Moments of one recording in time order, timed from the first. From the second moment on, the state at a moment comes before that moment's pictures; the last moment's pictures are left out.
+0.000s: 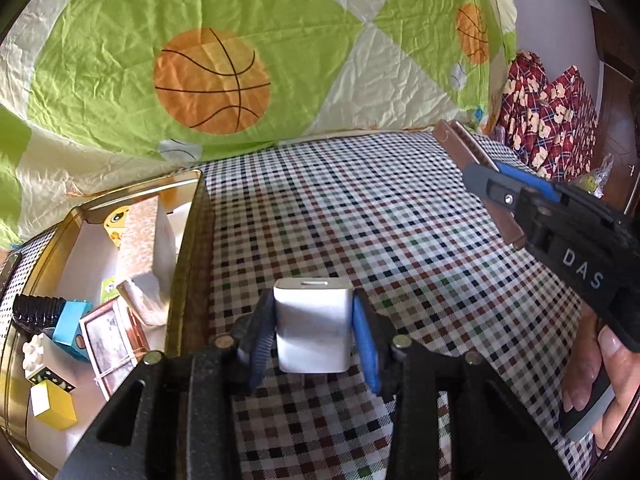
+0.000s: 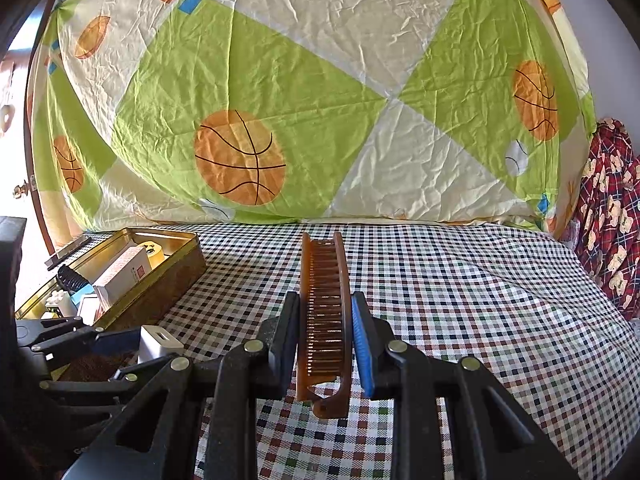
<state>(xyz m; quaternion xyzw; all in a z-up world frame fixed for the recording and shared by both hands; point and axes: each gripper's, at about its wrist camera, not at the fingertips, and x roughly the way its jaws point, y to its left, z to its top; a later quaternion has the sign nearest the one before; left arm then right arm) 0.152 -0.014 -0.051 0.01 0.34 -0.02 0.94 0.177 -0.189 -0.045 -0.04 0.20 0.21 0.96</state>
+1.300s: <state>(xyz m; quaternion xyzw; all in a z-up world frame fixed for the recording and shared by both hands) 0.094 -0.006 -0.020 0.01 0.18 0.03 0.98 0.150 -0.182 -0.041 -0.06 0.15 0.24 0.96</state>
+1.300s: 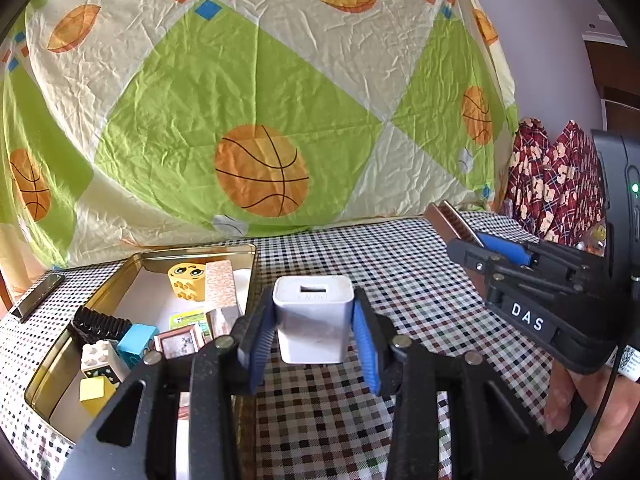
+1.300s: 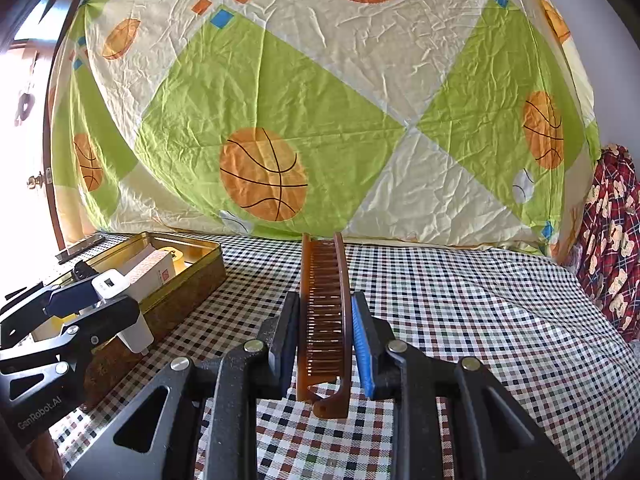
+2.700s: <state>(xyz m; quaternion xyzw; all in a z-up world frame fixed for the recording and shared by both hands) 0.042 0.028 -0.011 -0.04 0.12 0.04 0.99 0.096 -0.145 -0.039 -0.06 0.11 0.30 0.94</state>
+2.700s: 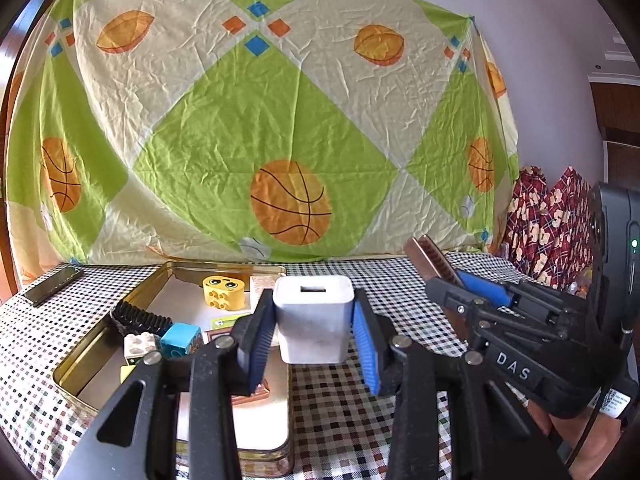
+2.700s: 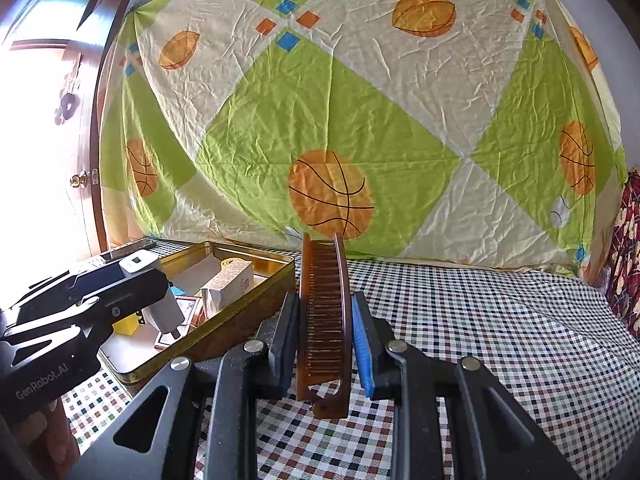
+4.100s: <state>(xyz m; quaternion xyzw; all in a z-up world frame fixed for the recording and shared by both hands) 0.051 0.158 0.007 -0.07 0.20 0.10 0.97 0.109 0.003 -0.010 -0.12 0.20 0.39 0.89</state>
